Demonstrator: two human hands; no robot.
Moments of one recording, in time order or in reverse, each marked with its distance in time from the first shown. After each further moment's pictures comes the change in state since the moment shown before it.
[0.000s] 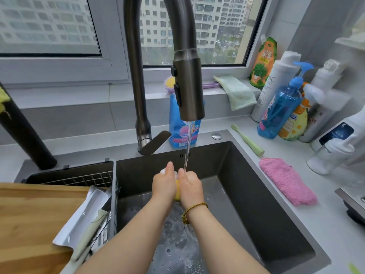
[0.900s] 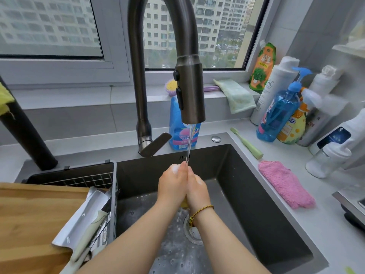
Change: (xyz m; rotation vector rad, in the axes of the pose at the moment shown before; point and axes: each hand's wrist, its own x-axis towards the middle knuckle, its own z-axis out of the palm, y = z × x) left_hand -0.011 0.008 0.006 0.311 -0.063 0.344; right_hand -0.002 -0.005 -0.010 0.251 0.055 0.183
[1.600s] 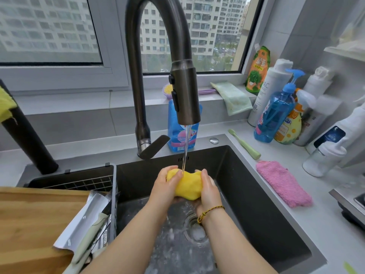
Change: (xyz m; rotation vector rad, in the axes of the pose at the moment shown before) left_hand -0.013 0.001 -0.018 -0.360 -0.163 -0.243; right_hand -0.005 -0.003 -0.019 0.393 -0.045 0.066
